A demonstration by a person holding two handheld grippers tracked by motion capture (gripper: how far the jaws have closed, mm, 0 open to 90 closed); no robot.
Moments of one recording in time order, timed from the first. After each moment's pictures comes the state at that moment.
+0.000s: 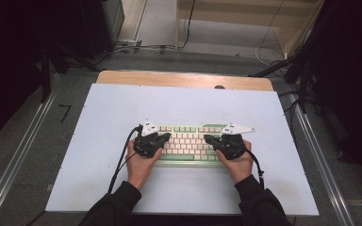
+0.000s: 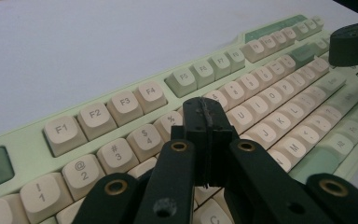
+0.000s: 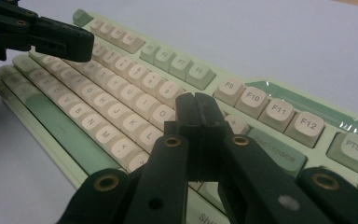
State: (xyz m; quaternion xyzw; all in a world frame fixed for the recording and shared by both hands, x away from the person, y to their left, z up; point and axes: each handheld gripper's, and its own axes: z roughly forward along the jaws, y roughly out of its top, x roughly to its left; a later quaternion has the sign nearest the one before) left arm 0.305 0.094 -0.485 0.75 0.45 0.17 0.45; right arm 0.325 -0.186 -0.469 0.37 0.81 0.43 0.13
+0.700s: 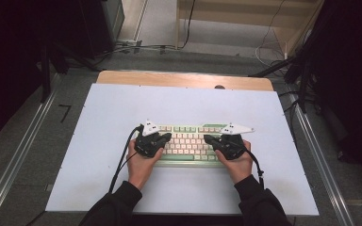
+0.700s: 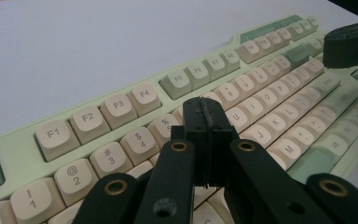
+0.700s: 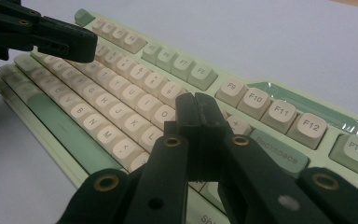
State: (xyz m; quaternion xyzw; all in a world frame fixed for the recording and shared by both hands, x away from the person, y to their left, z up) left arm 0.305 0.093 -0.484 0.75 0.45 0.17 0.45; right arm 0.324 -0.185 -0.469 0.36 0.81 0.43 0.13
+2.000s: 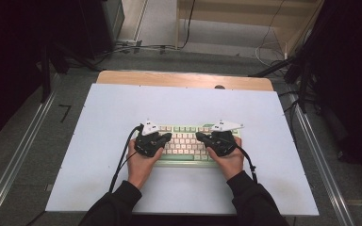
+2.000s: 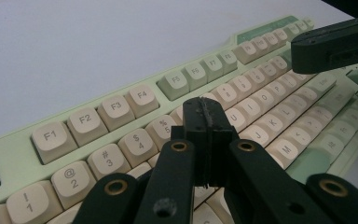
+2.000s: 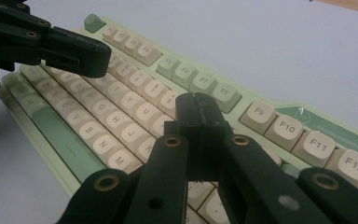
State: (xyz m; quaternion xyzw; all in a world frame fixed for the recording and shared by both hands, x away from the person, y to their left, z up) left arm 0.307 0.094 -0.484 0.75 0.45 0.16 0.45; right arm 0.334 -0.160 -0.470 0.35 0.82 0.43 0.13
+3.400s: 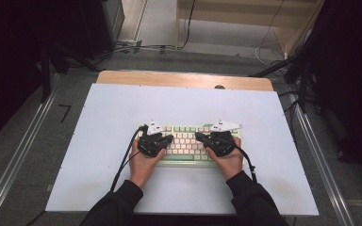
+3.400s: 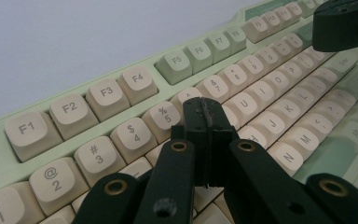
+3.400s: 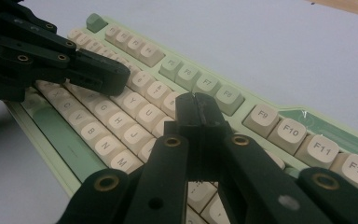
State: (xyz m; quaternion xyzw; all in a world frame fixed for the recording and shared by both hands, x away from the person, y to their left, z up) left arm 0.315 0.087 -0.496 0.77 0.45 0.15 0.43; right arm 0.332 -0.158 -0.469 0.34 0.82 0.43 0.13
